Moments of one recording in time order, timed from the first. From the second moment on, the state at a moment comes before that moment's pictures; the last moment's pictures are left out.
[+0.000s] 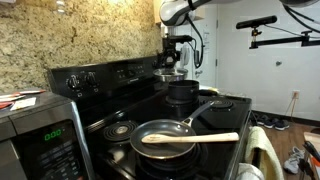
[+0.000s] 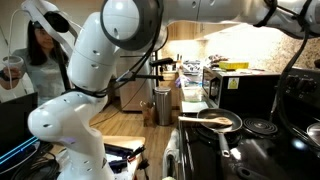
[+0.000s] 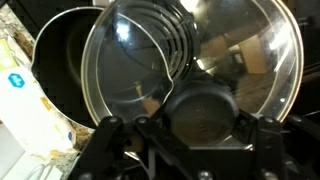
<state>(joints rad) -0.06 0.56 -0.11 -1.17 0.01 1.88 0.29</state>
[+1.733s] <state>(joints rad) -0.17 0.58 -0.19 -1.25 0.07 1.99 0.36</state>
